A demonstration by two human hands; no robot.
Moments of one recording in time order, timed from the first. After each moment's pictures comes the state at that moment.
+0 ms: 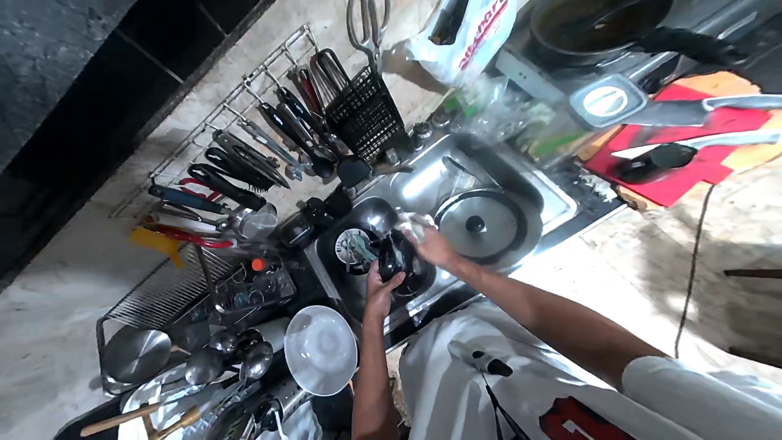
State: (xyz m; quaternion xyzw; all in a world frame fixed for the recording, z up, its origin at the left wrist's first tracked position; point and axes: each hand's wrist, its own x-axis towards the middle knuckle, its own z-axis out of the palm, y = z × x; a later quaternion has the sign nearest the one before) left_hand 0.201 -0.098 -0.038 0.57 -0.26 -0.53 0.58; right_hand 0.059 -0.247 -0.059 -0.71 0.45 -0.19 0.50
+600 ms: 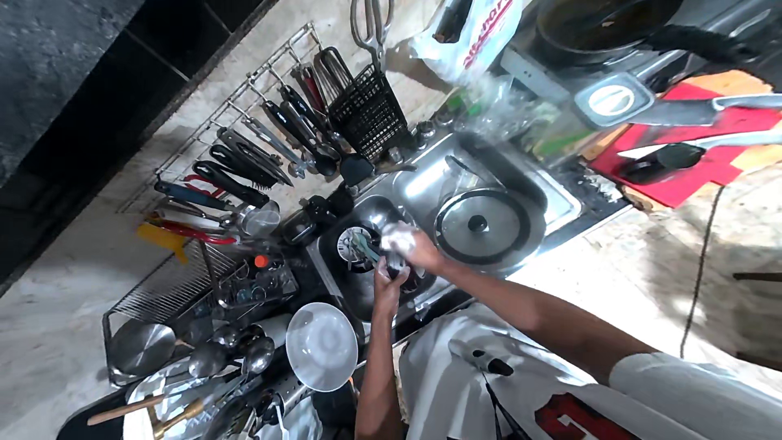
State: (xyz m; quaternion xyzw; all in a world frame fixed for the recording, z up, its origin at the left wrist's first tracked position) left_hand 0.181 -0.100 -0.040 0.60 -0.25 -0.49 0.58; right_hand 0.081 -0.232 -0.056 -0.75 0.36 -0.25 0.50
